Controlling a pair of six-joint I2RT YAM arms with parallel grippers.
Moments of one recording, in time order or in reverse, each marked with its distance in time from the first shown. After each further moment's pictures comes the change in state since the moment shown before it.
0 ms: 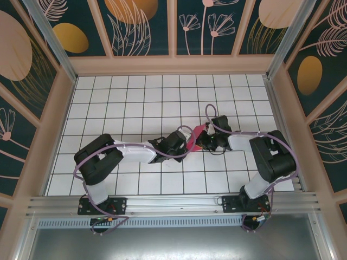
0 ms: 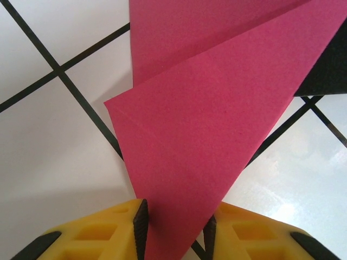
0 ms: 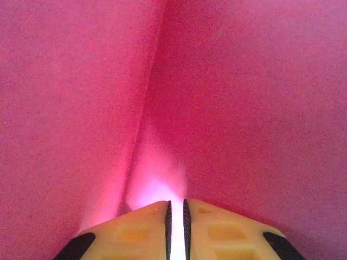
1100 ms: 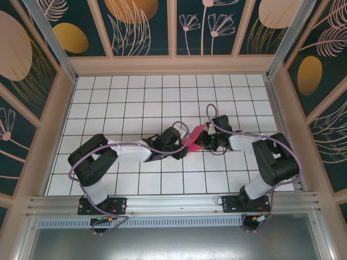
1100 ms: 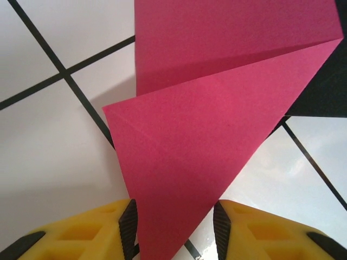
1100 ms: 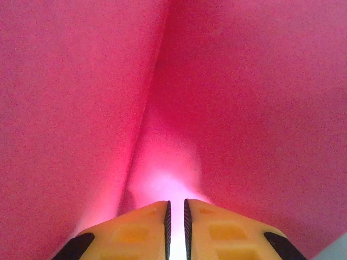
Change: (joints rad) left arm 0.048 -0.049 -0.039 0.050 0.108 -0.067; right arm 0.002 -0.040 0.004 -0.052 0.021 -0.016
